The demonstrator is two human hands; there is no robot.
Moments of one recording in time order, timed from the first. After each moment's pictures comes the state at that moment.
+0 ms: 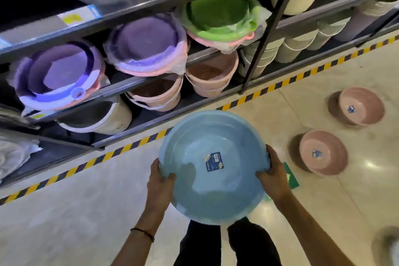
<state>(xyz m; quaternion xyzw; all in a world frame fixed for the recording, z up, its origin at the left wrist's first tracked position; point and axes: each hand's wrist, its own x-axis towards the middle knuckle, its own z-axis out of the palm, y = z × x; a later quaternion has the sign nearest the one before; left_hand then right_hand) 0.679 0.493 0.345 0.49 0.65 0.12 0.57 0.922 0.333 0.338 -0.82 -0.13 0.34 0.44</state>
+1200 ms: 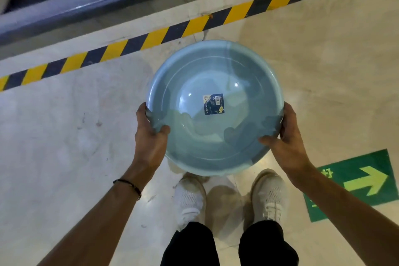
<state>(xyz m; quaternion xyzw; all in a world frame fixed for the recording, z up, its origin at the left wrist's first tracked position) 0.721 0.565 -0.279 0.51 0.68 0.12 0.52 0.976 0.400 -0.277 -0.78 -0.12 0.45 0.42</state>
